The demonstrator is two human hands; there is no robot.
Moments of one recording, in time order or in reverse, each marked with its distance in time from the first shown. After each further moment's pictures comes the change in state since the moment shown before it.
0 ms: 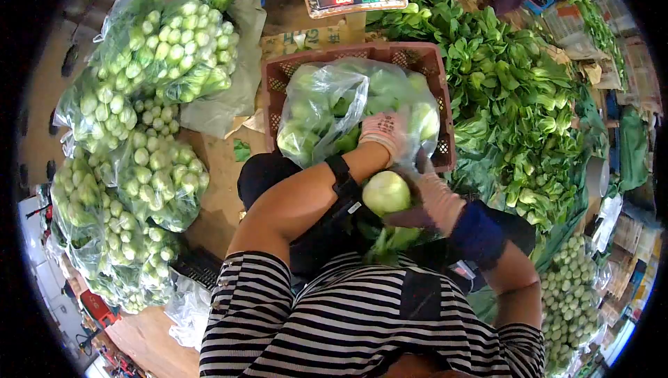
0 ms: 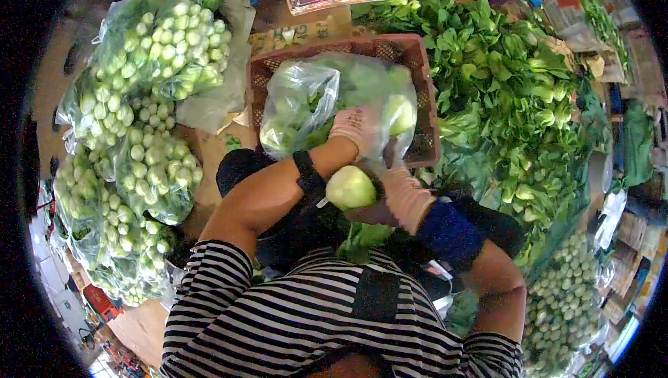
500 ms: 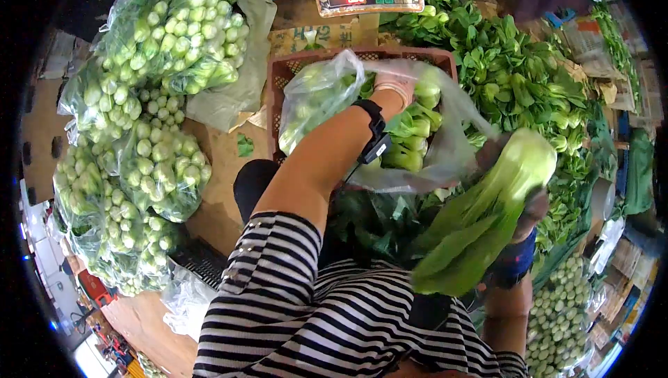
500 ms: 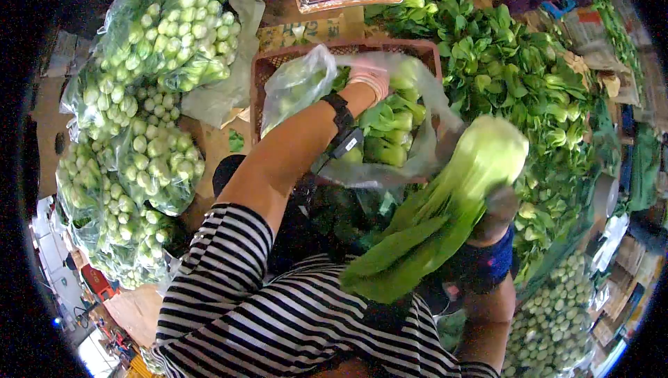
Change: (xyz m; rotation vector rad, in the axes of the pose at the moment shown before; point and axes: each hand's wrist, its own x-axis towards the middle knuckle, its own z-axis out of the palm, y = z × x) left_hand 0.134 -0.043 0.002 0.259 -0.059 -0.101; right_hand -0.065 -0.046 -0.091 1.179 0.615 -0.252
